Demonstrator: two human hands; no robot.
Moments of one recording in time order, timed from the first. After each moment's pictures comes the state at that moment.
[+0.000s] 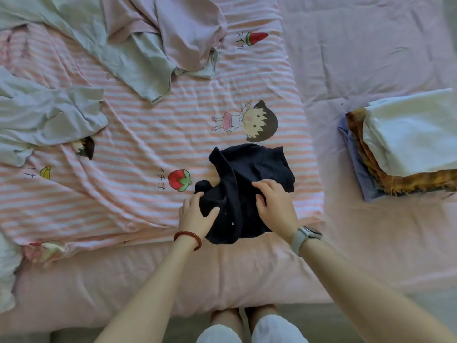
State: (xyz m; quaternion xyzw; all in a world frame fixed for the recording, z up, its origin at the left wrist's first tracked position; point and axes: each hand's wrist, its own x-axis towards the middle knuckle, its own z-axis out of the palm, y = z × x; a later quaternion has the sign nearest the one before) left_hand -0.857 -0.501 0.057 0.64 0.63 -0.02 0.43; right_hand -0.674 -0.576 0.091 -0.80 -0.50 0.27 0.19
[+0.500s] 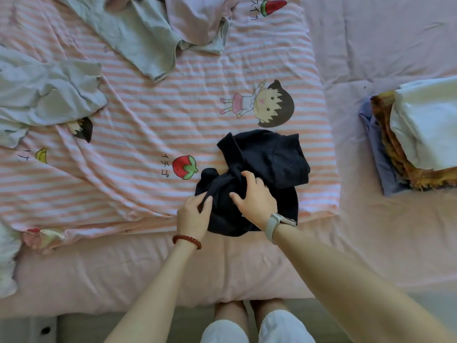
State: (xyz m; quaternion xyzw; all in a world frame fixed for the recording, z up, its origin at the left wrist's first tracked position) left_hand -0.871 -0.512 0.050 0.64 0.64 0.13 0.40; right_hand -0.725 -0.545 0.052 -0.83 -0.43 0.35 0.09
